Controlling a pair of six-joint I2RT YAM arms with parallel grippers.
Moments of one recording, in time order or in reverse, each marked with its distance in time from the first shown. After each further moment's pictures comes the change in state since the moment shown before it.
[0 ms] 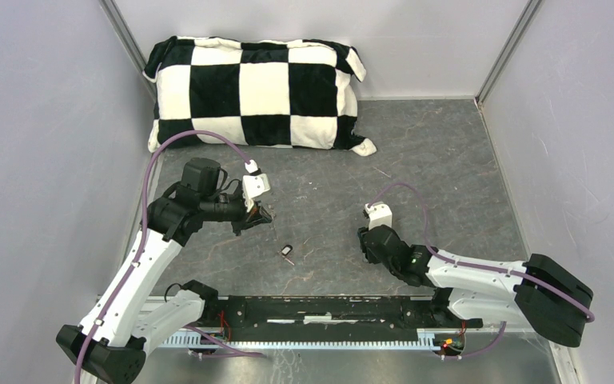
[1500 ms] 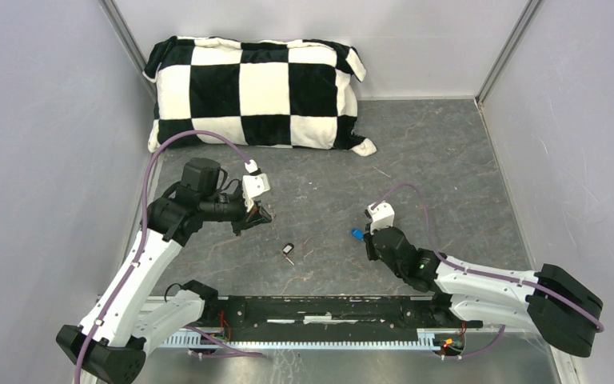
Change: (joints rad) left arm 0.000 -0.001 0.000 0.000 -0.003 -0.004; right arm -0.001 -0.099 -0.066 0.165 0.003 -0.132
